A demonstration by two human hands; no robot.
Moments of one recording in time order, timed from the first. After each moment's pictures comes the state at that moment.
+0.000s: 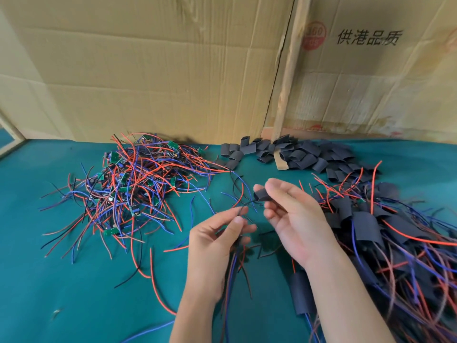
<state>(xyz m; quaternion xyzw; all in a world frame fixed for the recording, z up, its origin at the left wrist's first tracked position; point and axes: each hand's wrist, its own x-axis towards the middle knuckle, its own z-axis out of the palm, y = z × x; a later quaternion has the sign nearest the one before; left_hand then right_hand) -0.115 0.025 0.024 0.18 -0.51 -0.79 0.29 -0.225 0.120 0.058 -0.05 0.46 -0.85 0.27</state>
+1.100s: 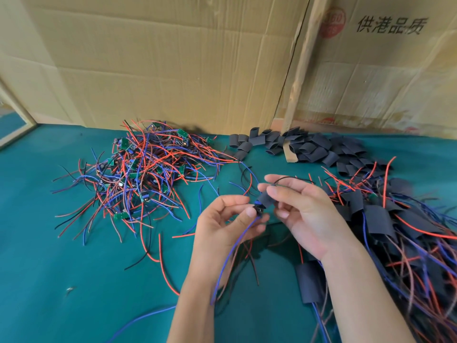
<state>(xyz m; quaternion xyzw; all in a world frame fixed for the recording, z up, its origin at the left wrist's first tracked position) -0.112 0.017 0.024 0.12 -0.45 -0.85 0.26 -0.224 0.129 0.060 -0.15 0.51 -0.79 0.32</state>
